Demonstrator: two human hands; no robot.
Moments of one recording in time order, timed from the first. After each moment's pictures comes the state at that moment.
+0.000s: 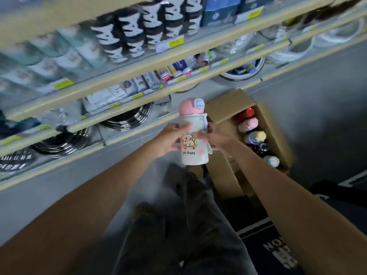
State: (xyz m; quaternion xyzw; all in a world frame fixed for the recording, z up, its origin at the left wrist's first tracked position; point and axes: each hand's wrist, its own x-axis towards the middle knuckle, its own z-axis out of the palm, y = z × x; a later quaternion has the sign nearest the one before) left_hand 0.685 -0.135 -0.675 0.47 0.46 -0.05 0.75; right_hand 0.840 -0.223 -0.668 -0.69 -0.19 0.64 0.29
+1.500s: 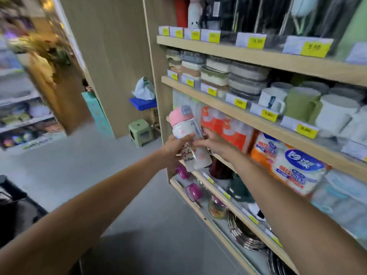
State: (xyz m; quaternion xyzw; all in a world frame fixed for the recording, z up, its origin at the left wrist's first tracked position) left_hand -0.336 -0.109 -0.333 0.20 0.67 0.59 0.40; right_hand -0.240 0.014 -0.340 -0.21 -0.76 0.60 0.12
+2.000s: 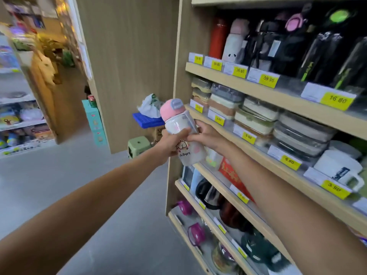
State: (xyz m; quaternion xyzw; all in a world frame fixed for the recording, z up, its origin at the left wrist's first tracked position) left_hand -0.572 -0.051 -0.294 0.22 0.63 0.66 0.34; right_hand -0.482 0.065 -0.266 -0.17 -0.83 0.51 0.14
